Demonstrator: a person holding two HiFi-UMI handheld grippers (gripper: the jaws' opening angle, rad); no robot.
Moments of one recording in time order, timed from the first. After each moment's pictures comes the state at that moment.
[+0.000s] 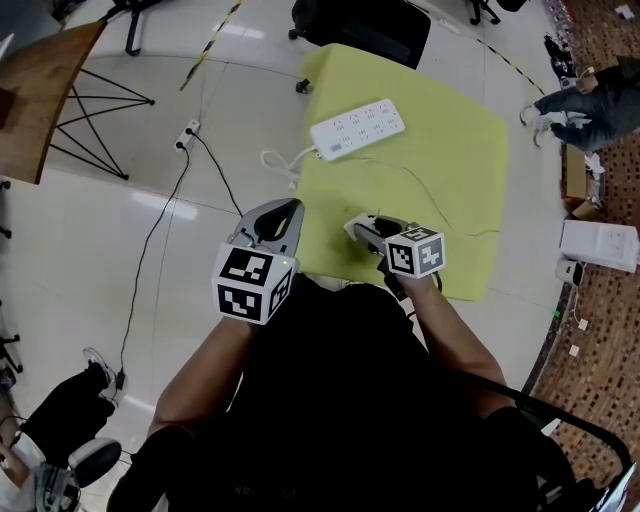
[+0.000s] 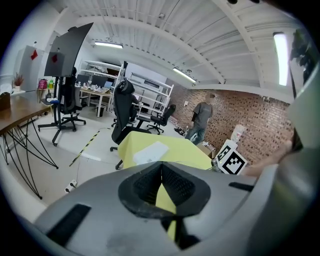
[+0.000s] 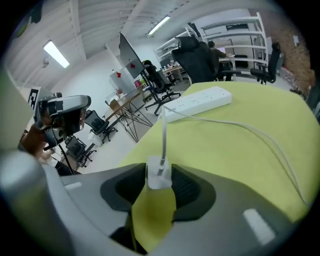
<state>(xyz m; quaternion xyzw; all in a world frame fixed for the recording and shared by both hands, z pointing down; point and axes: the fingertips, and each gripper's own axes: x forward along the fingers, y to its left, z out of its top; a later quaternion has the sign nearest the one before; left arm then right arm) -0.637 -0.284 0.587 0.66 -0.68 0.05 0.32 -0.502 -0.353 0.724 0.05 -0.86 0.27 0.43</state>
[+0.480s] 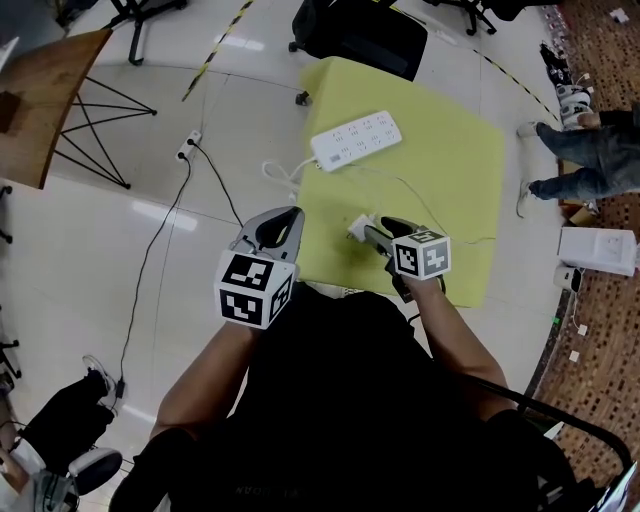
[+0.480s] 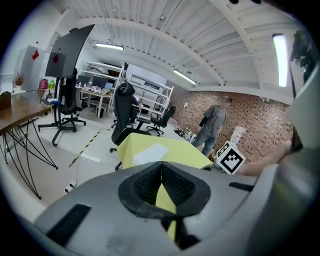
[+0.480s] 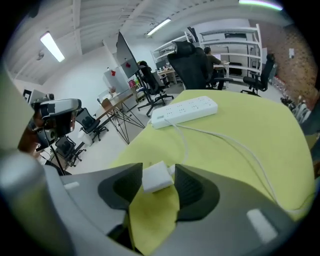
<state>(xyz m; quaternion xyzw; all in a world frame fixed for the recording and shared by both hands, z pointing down) -0.640 -0.282 0.578 0.66 -0.68 0.04 0.31 -0.493 -0.382 0.710 0.10 -0.86 0.24 0.44</state>
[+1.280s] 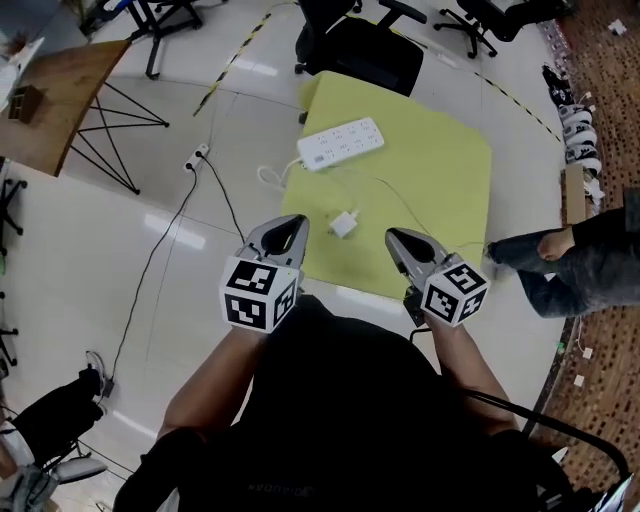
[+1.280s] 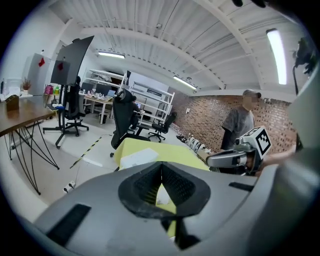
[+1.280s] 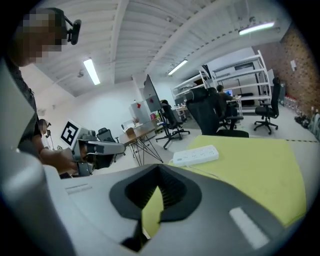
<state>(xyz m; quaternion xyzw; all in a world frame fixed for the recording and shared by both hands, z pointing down) -0.575 -0.281 0.547 0.65 -0.71 0.02 0.28 -0.453 -0.368 0.552 0.04 -0.95 0.19 0.24</state>
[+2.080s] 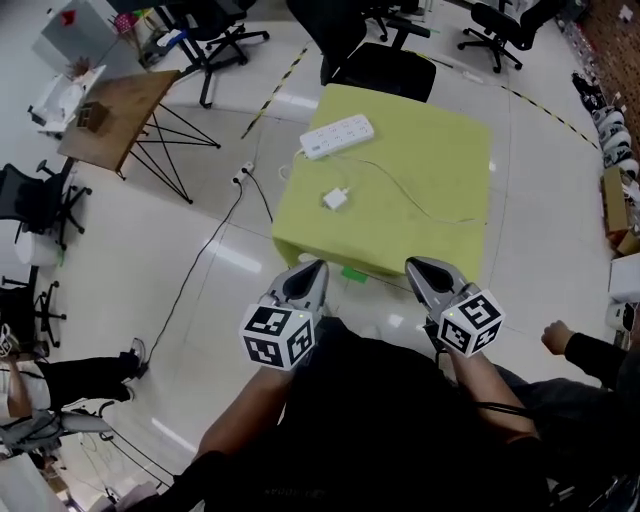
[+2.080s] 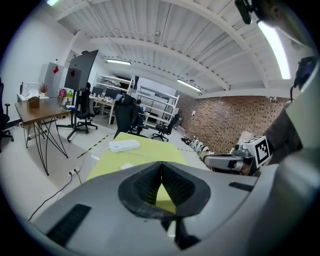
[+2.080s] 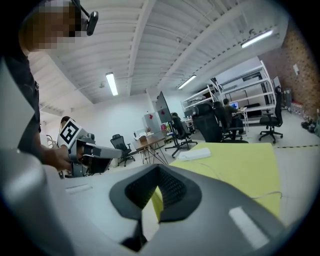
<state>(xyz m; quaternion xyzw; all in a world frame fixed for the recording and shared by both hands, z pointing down) -0.372 -0.214 0.503 0.60 -0.75 0.01 0.28 -0.265 -0.324 0.509 -0.01 -0.97 0.16 0.16</state>
